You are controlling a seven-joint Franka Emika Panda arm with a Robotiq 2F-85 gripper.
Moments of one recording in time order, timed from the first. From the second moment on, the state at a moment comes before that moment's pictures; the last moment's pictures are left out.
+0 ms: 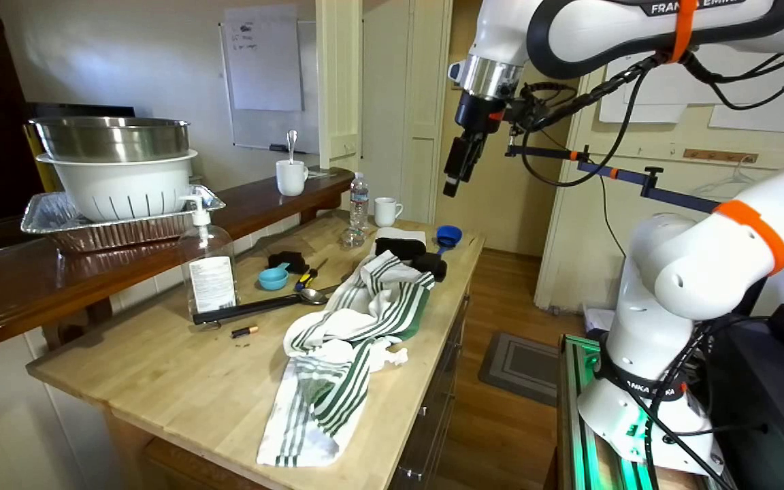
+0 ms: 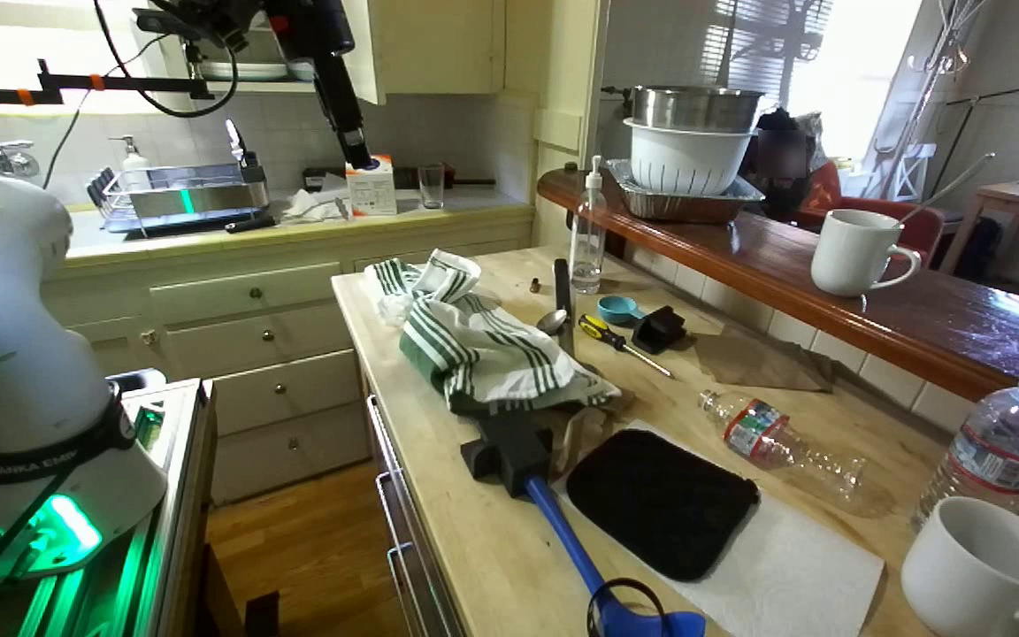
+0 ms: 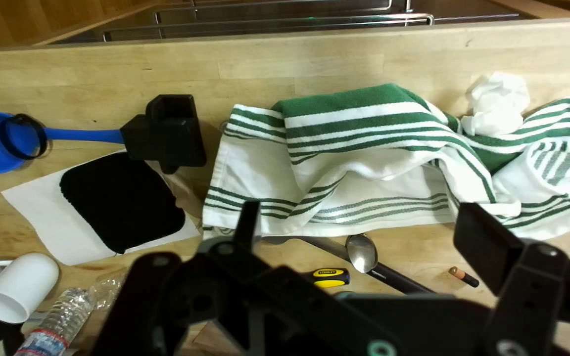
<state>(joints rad) -0.03 -0.83 0.07 -2.52 -0.09 1.92 0.07</state>
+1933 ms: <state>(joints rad) 0.10 -0.43 0.35 -2.76 0.00 2.59 0.31</state>
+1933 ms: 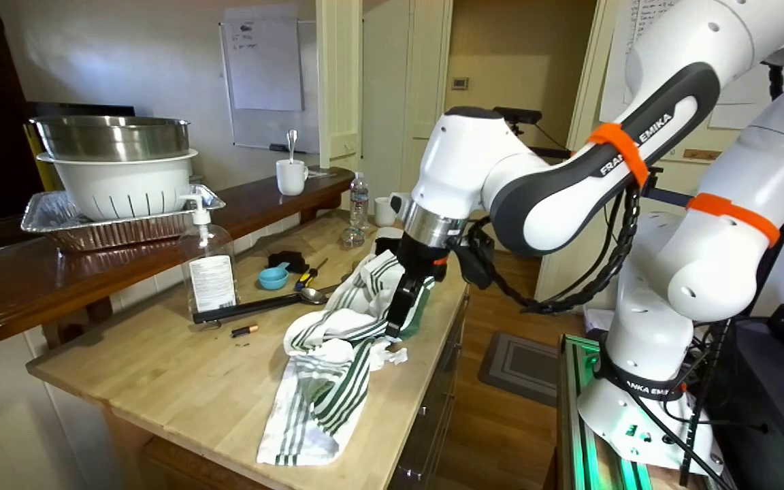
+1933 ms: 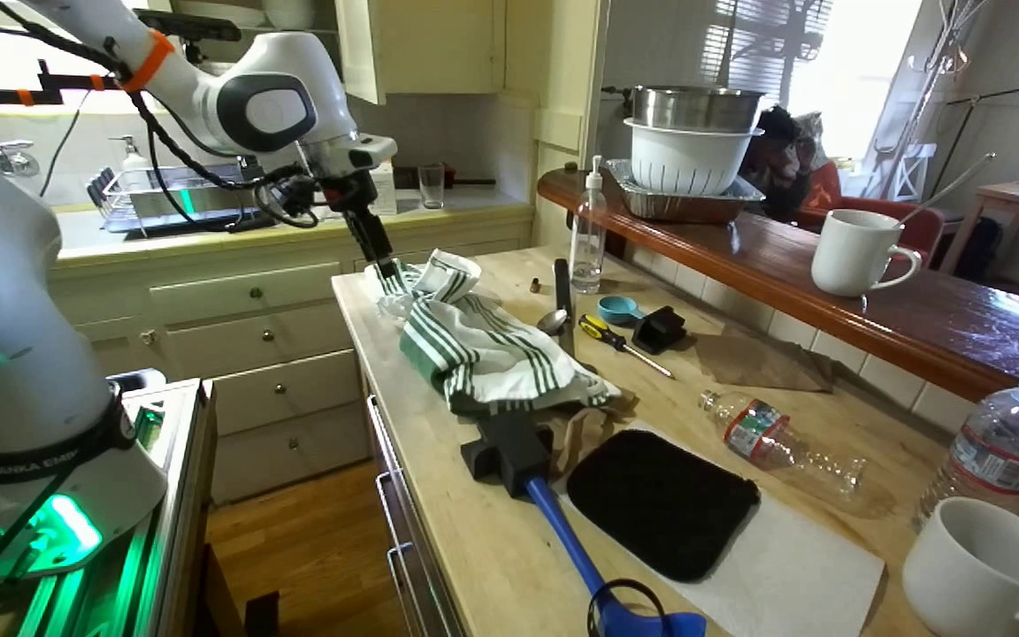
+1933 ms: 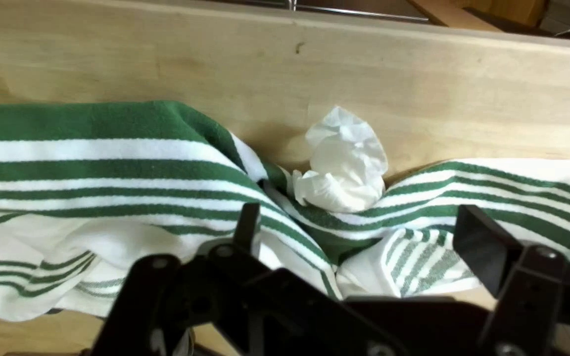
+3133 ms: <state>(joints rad) 0.08 -0.13 0.34 -2.75 -0.13 2.81 0.39</state>
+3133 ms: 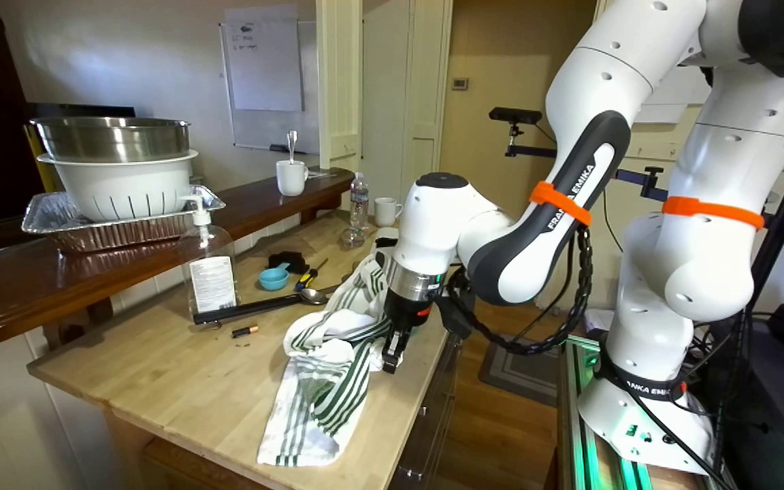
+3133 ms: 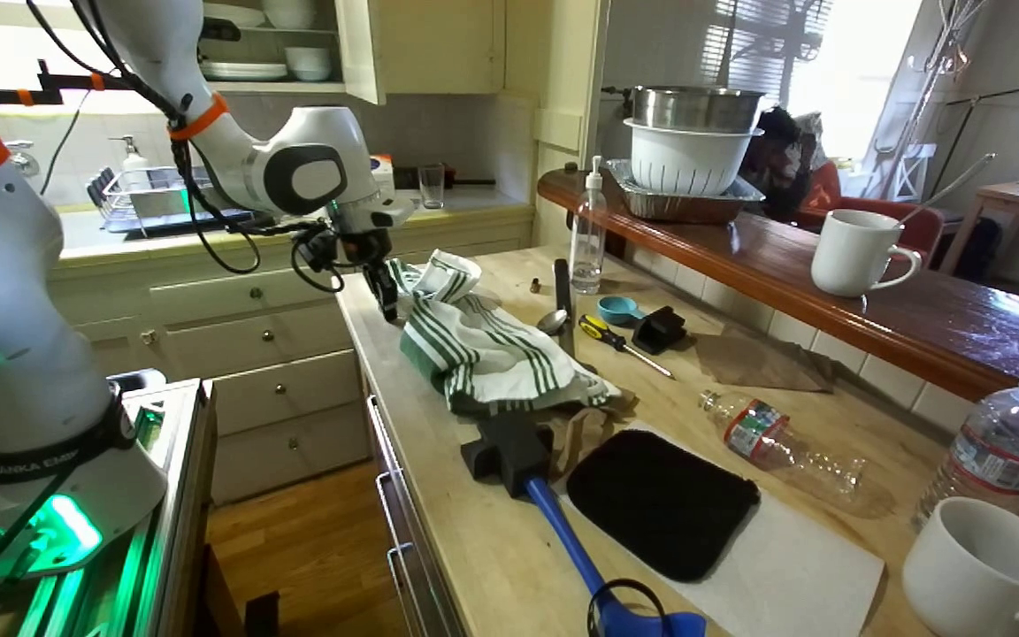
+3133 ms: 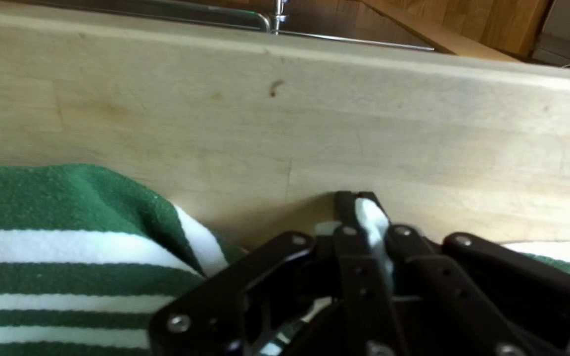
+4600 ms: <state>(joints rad) 0.41 -0.71 0.18 -2.72 0.17 2.37 0.02</state>
